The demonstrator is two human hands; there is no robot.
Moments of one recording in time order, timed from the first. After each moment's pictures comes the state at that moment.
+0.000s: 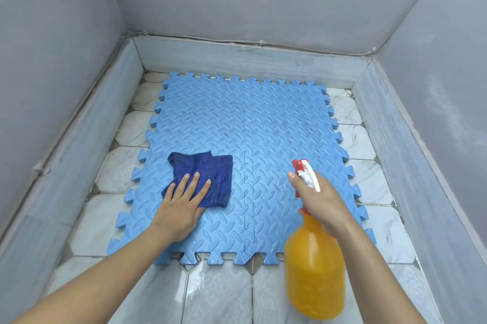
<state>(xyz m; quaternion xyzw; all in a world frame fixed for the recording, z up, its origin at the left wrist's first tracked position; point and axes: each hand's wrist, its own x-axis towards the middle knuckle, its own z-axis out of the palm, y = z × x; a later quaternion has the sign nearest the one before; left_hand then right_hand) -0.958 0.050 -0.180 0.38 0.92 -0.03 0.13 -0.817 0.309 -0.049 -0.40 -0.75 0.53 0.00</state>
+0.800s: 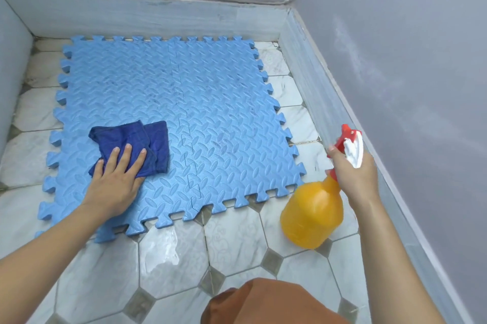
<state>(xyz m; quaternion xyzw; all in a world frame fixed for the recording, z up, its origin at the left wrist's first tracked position) -0.956 0.050 -0.187 0.37 0.92 0.01 0.12 -0.665 0.374 -0.022 -0.56 -0.68 0.40 0.24</state>
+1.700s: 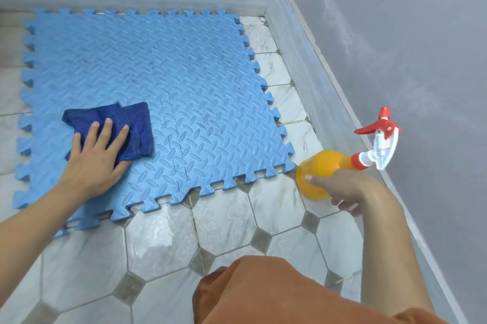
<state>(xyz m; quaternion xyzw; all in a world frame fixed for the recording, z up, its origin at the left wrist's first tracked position) -0.966 0.059 -0.180 0.41 0.91 0.00 0.09 -0.634 0.360 0.004 -0.60 -0.67 0.27 -0.35</state>
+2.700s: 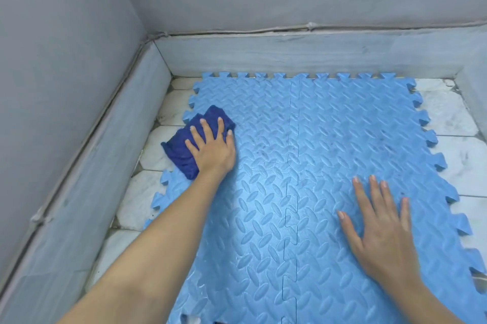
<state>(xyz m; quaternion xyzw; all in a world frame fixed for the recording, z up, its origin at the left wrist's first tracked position) -1.142 0.169 -0.194 0.04 0.99 0.11 0.11 -0.867 0.375 -0.194 -0.22 -0.97 0.11 0.07</state>
